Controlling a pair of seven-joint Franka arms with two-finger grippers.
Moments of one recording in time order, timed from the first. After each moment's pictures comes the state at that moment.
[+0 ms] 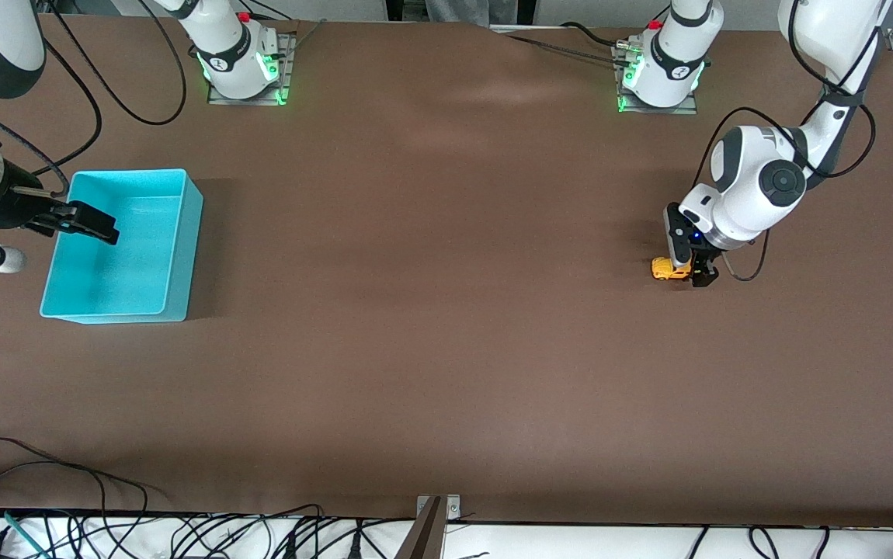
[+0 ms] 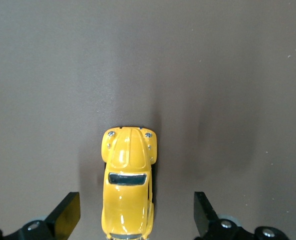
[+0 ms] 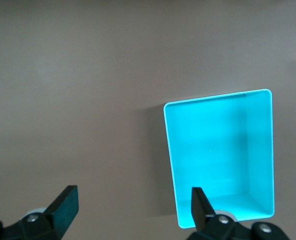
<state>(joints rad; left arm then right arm) -0.01 0.28 -0.02 -2.42 0.02 2.67 1.46 0.14 0.17 -0.11 -1.51 0.01 1.64 0.14</state>
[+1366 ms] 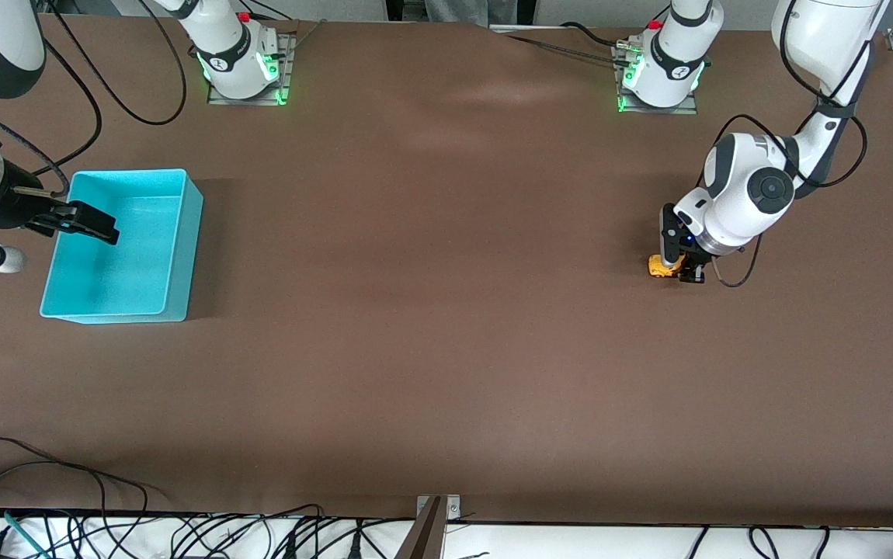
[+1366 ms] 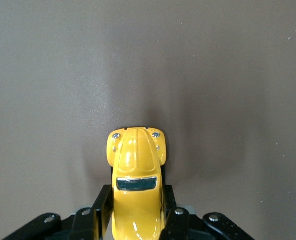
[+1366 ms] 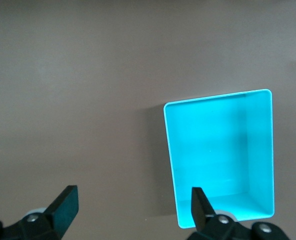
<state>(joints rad) -0.02 0.31 -0.02 -2.39 0.05 2.68 1.54 0.14 0.17 -0.11 -1.51 0.01 1.64 0.14</state>
